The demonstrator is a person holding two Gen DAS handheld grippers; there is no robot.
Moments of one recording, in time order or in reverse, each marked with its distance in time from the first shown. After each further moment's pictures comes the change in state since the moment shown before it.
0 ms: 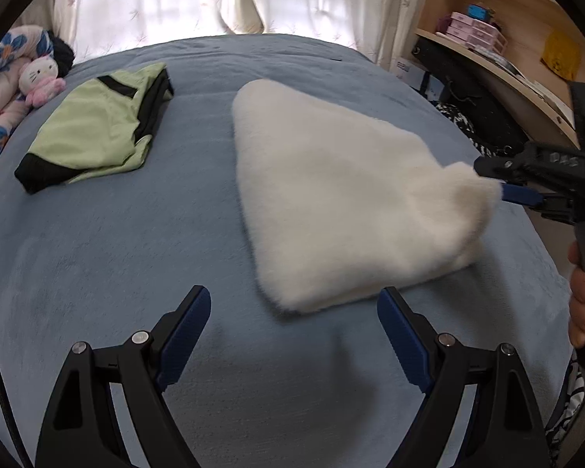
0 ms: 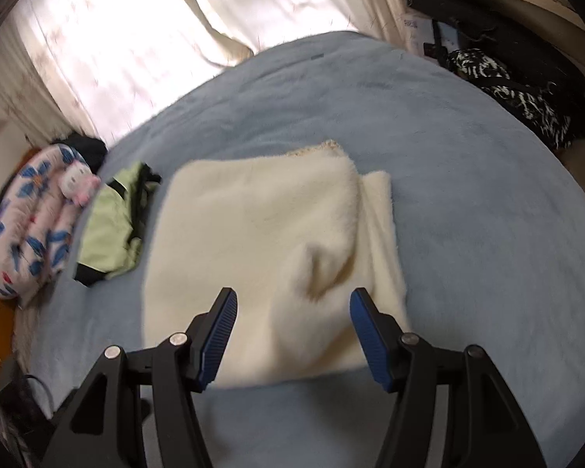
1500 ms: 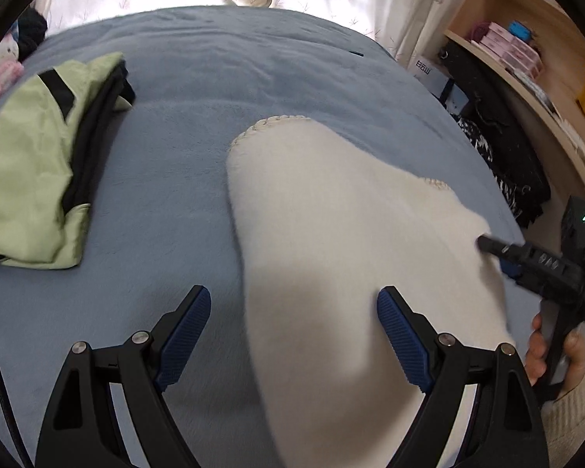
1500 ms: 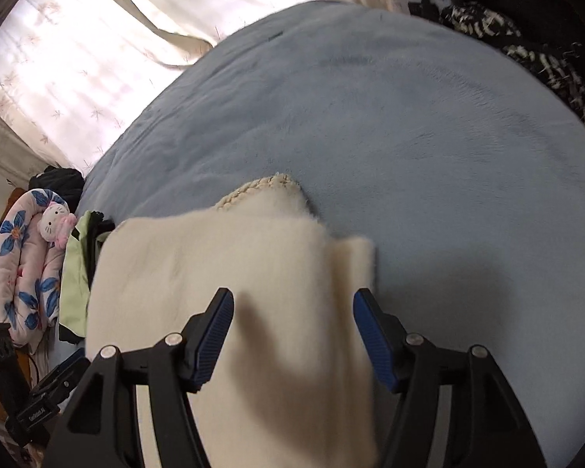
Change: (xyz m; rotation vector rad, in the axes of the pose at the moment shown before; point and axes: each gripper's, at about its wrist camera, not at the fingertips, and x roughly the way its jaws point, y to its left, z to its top) left arm 0.130 0.027 0.153 -0.088 0.107 -0.099; right arm 0.123 -0.086 0.091 0.168 0.070 0.094
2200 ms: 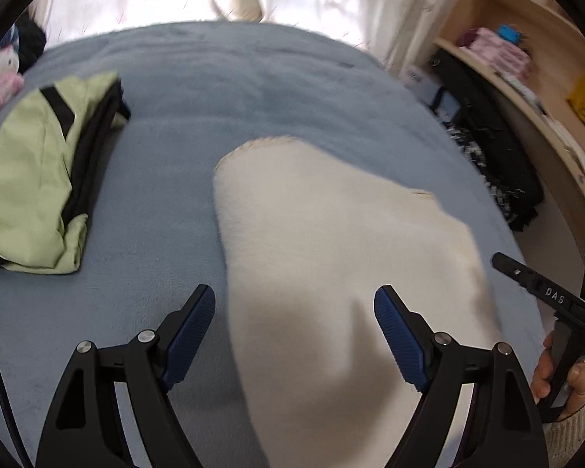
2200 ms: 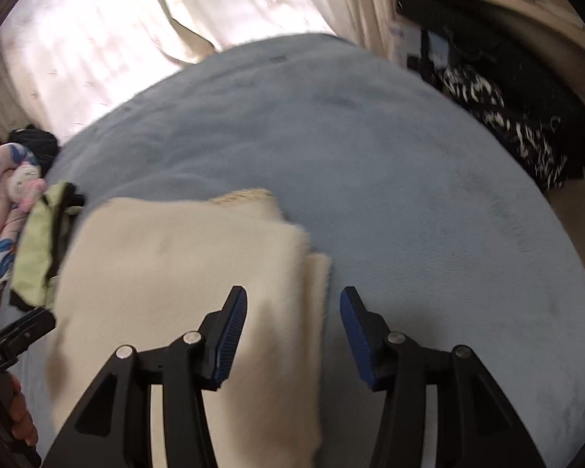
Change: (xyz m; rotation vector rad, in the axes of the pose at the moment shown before) left arm -0.026 -0.028 -0.011 0.049 -0.069 0.006; right arm -0.062 0.039 -0.034 -0.209 -0.151 -0.191
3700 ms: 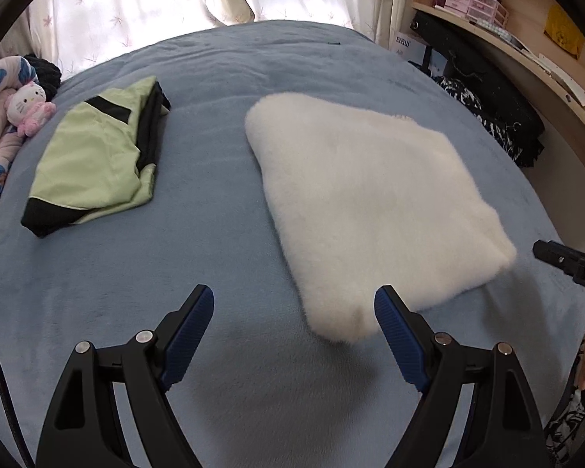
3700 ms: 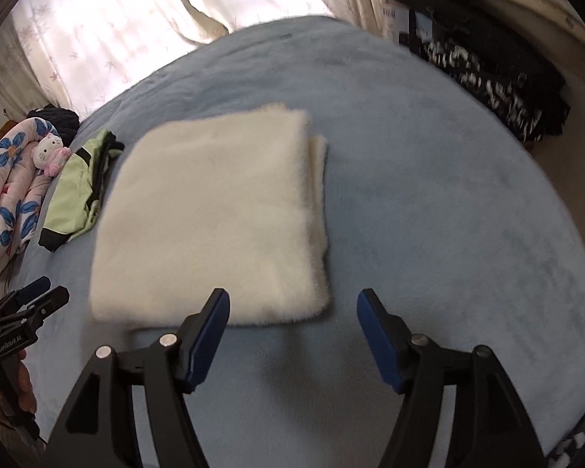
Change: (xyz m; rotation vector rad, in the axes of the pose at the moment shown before) left arm -0.104 -0.017 -0.102 0.140 0.049 0.148; right arm -0.107 0.001 -0.105 0.021 0.074 -0.006
